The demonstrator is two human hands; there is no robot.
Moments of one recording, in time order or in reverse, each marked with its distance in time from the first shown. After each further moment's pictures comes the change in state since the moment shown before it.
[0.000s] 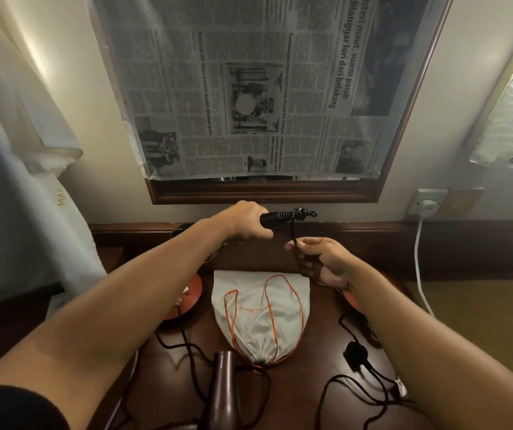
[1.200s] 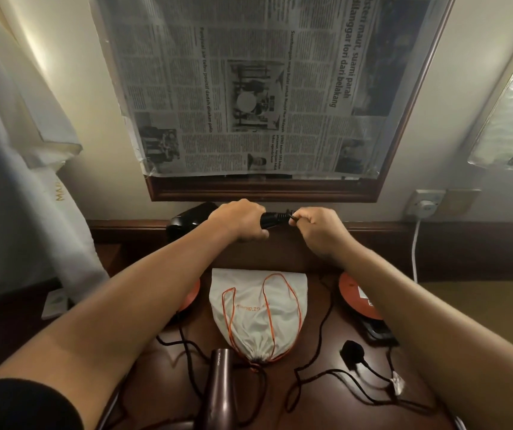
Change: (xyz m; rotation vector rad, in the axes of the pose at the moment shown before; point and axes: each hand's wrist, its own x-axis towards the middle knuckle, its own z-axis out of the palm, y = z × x) left_hand -0.001 0.002 0.007 0.293 0.069 -0.116; right_hand -0.020 -0.051 0.032 -1.020 0.353 -0.417
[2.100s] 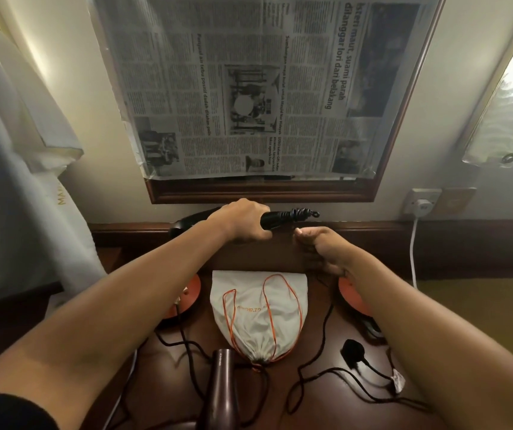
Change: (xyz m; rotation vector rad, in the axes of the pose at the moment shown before) left_hand -0.014 0.002 -0.011 -0.152 0.007 0.145; right_hand 0.006 0.053 0.022 0.854 -0.344 0.382
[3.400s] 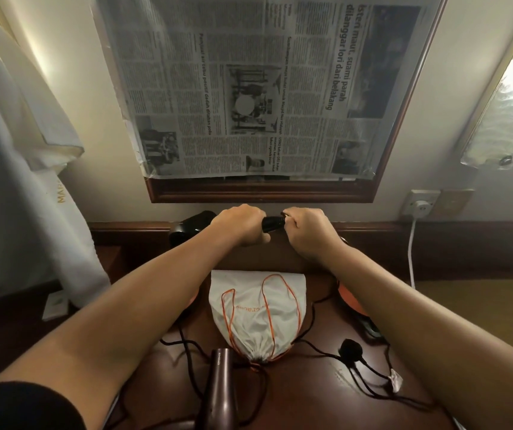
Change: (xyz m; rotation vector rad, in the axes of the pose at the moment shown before) left_hand 0.005 0.005 0.014 0.115 -0.033 -0.192; right_hand -0.013 -0.033 0.038 -1.063 0.398 -0.525
